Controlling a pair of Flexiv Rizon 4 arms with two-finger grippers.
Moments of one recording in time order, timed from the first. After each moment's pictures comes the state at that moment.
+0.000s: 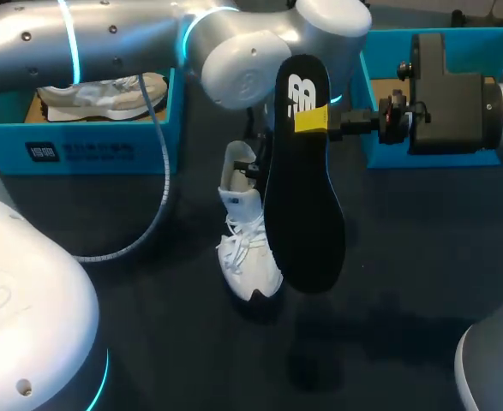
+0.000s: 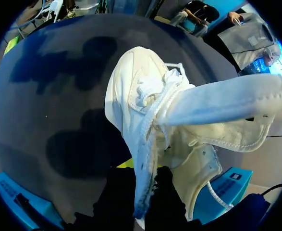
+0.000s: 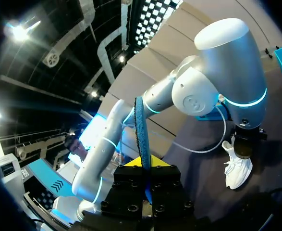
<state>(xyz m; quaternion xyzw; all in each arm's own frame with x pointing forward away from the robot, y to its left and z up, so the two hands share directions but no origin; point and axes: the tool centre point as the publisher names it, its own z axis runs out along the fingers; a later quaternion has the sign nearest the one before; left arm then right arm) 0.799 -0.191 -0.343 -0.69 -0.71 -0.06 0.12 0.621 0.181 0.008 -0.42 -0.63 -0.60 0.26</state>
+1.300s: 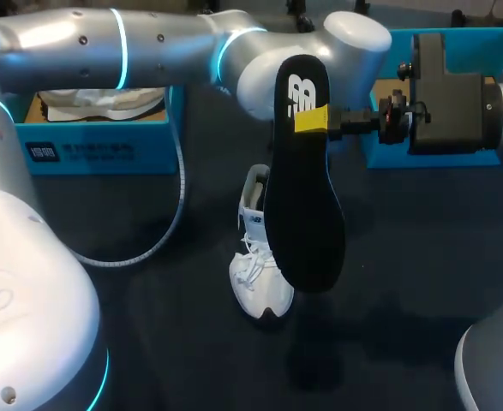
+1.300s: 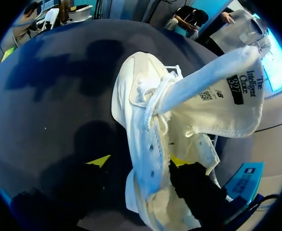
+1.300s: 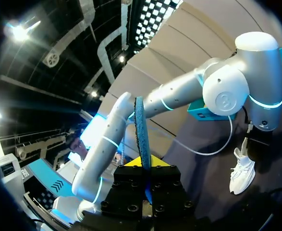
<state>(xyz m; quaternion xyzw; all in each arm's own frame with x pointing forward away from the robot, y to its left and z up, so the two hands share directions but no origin) 0.792 -0.224 -0.383 -0.71 -0.68 -0.02 0.17 0.621 0.181 0.008 -0.42 -0.63 -0.60 0.26</state>
